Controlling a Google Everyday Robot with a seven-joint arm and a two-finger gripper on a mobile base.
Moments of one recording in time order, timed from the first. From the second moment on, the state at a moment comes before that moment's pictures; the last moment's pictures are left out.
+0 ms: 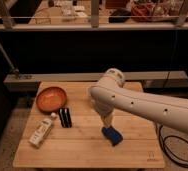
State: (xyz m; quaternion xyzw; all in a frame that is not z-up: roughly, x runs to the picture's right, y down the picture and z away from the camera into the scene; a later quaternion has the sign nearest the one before) arm 0.046 0.122 0.682 -0.24 -0.10 -0.25 0.93
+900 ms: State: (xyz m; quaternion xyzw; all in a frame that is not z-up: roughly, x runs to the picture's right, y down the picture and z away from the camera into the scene) arm 0.017 0.130 0.699 -0.23 -0.14 -0.27 0.92
